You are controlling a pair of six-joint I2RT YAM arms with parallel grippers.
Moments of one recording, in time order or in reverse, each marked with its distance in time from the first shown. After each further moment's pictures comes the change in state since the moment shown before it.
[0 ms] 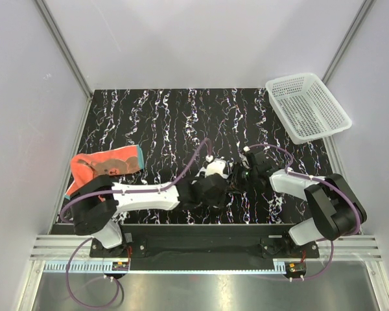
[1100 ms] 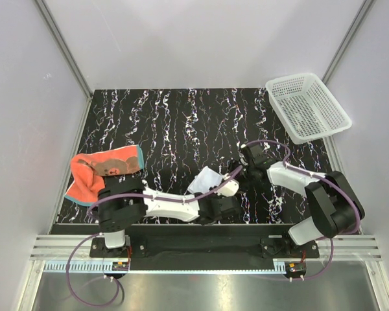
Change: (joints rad) left arm -0.175 0.256 0.136 -0.185 -0.336 0.151; right arm 0.017 0.023 0.115 -0.223 0.042 -0.048
